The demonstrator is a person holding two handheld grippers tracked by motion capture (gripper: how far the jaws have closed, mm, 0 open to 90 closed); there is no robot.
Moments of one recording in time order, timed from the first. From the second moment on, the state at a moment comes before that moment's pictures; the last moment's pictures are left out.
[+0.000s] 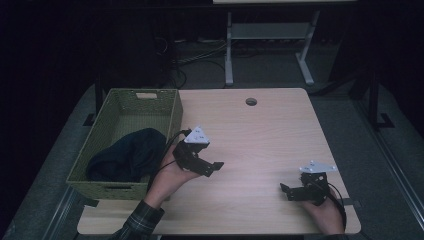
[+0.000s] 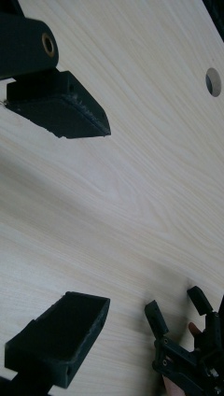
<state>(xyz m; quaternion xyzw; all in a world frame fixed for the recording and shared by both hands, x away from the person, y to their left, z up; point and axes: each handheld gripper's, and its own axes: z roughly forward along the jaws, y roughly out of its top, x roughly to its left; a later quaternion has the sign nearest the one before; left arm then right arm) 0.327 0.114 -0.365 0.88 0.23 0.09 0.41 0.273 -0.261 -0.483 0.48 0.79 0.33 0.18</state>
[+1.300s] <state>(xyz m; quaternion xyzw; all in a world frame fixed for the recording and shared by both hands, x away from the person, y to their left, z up) 0.334 0.169 -0.335 0.87 0.25 0.09 0.40 0.273 -0.261 -0.483 0.48 0.79 0.33 0.18</state>
